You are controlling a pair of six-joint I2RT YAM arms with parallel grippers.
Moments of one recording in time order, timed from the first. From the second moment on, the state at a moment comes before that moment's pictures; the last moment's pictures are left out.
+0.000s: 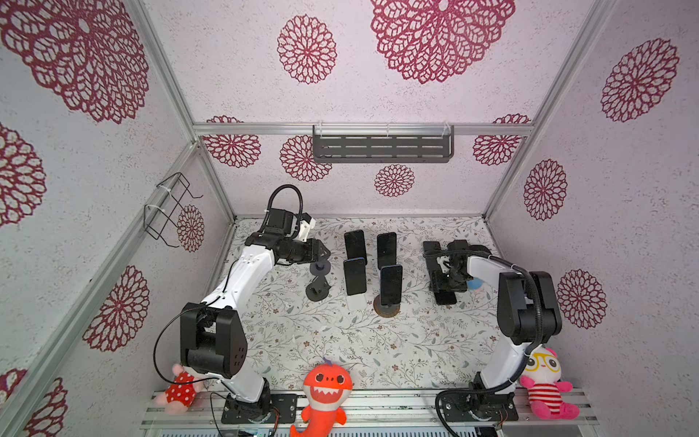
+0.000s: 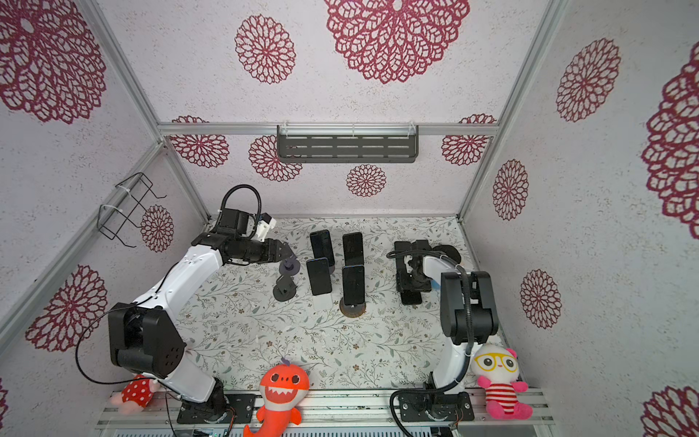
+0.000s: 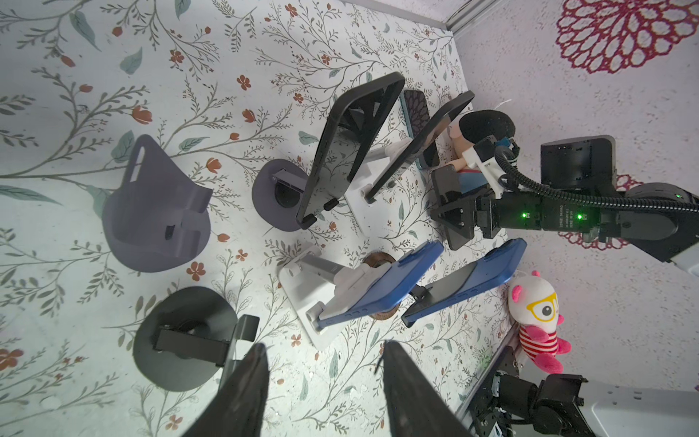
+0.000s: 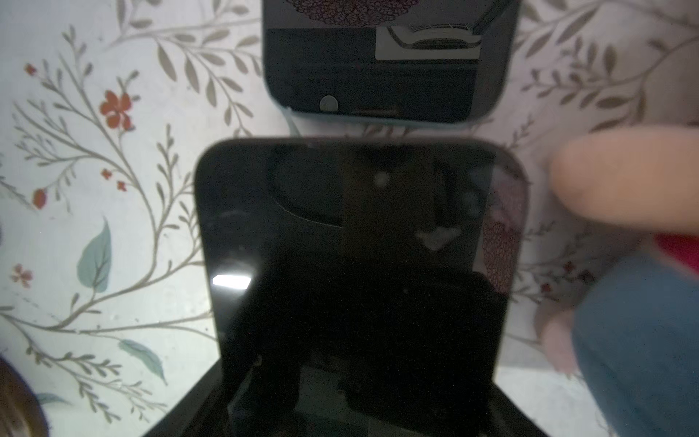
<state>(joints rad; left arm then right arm) -0.18 1.64 1.40 -0.69 0.57 -0.19 0.07 1.85 1.18 -0.64 -0.08 0.02</state>
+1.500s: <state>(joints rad) -0.18 1.64 1.41 -0.72 0.55 -0.17 0.07 1.86 1.18 -0.59 -0.08 0.02</state>
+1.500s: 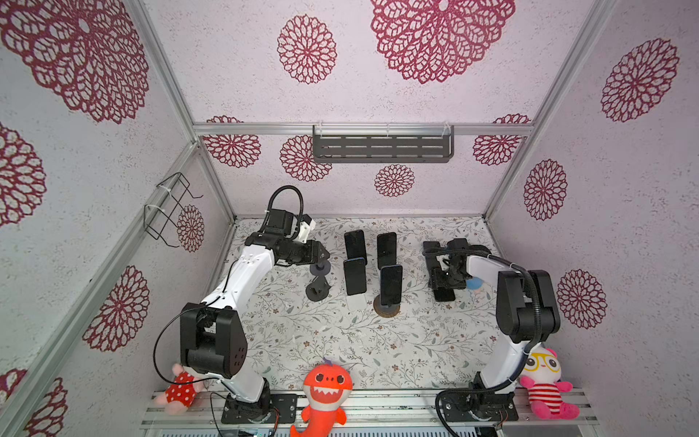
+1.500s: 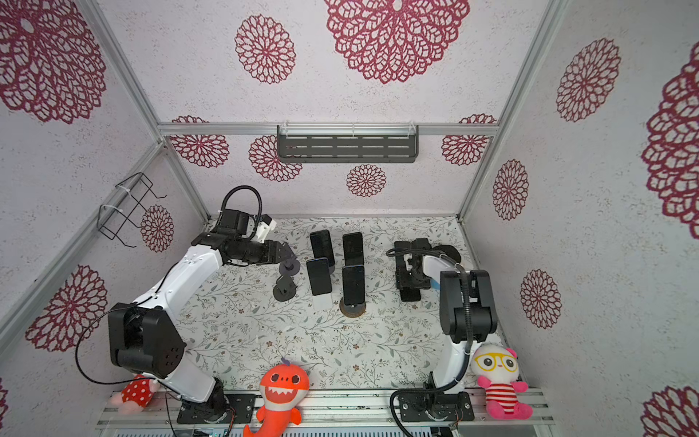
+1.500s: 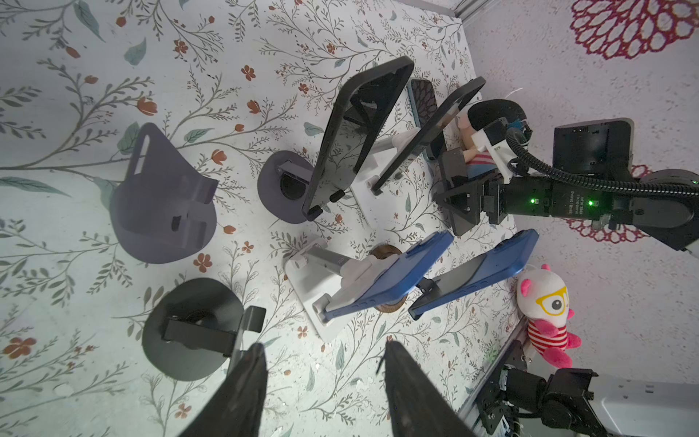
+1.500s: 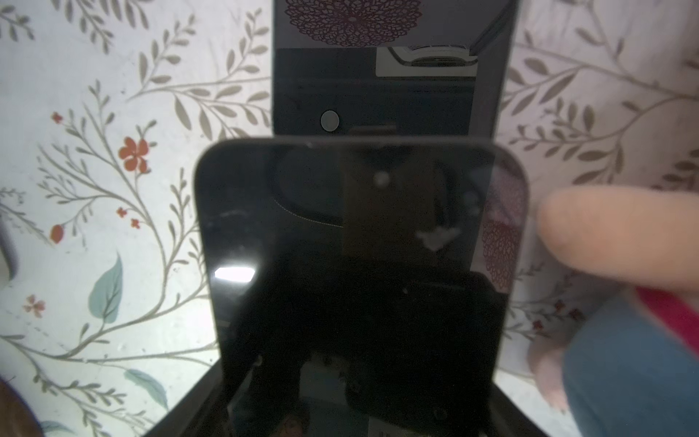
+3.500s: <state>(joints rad) -0.18 1.64 1.41 -0.74 0.55 -0.16 0.07 1.79 1.08 -0.56 -0.06 0.04</state>
